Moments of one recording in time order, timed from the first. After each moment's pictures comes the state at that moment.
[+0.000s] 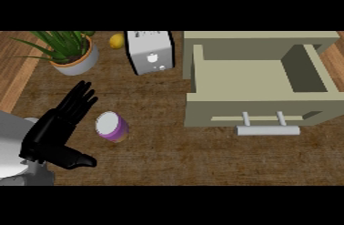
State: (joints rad) left arm -0.05 0.16 0.11 -1.65 0.35 -0.32 0.27; right arm 0.41 -0.10 -0.58 -2.16 -0.42 0.40 0.11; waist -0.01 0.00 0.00
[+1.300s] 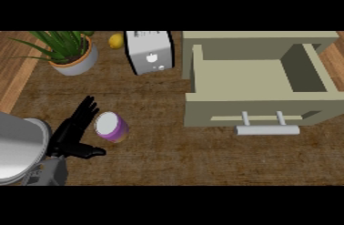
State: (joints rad) left arm -0.22 0.21 0.20 -0.88 0.12 -0.39 -0.28; right arm 0.42 -0.03 -0.69 -2.20 -0.45 0.52 0.15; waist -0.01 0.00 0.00
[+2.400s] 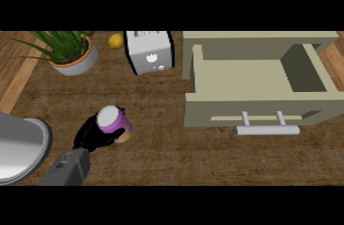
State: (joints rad) left arm -0.43 0.15 0.22 -0.43 0.11 -0.45 -0.47; right arm 0.38 -0.04 -0.75 -2.21 -0.52 0.54 0.25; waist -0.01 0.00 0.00
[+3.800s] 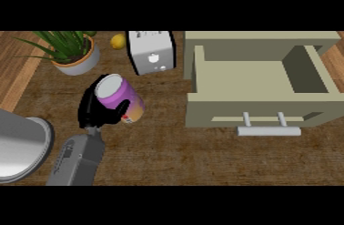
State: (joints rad) left arm -0.35 0.00 0.12 -1.16 0.30 -0.03 -0.19; right arm 0.47 -0.02 -0.74 -2.27 -0.59 0.51 0.24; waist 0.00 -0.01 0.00
